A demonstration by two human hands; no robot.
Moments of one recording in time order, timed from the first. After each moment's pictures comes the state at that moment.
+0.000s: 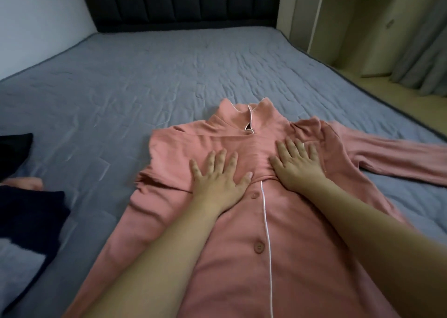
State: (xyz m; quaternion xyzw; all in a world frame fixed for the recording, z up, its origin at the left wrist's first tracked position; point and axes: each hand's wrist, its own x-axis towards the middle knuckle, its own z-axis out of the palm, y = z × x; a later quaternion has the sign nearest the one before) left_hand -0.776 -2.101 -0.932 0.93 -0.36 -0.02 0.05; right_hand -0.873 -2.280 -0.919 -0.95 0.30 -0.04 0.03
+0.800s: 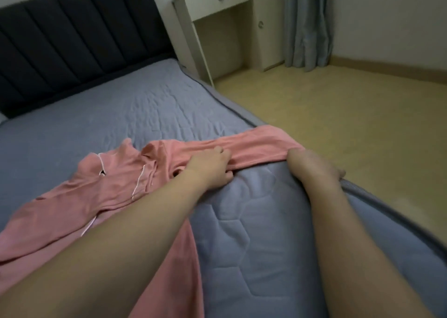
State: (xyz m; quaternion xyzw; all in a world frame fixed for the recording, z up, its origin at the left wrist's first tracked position) left_hand -1.026 -2.387 -0.849 0.78 -0.61 0.09 -0.12; right_hand -1.211 -2.498 -0.881 -0.68 0.67 -0.06 0.29
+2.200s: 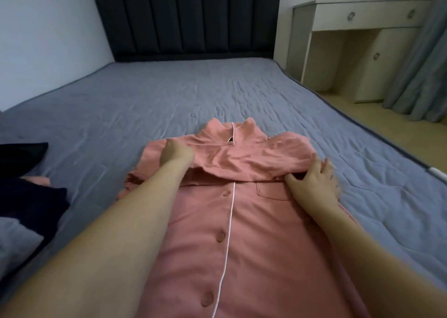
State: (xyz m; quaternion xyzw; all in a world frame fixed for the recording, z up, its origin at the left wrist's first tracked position) left_hand -0.742 -2.101 -0.848 0.93 -0.02 0.00 0.37; right_hand -0.970 -2.288 -0.890 -0.84 0.46 -0.19 0.21
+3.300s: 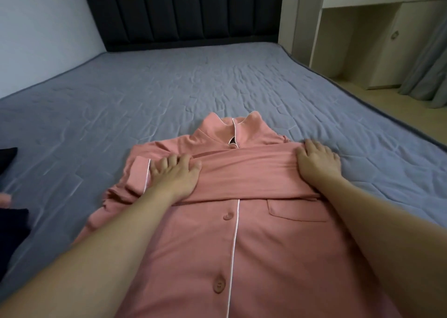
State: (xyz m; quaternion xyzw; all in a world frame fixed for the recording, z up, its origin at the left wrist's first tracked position) left_hand -0.704 -2.110 -0.919 0.97 -0.23 0.00 0.05; right_hand -0.872 -2.387 -0.919 -0.89 0.39 -0.16 0.15
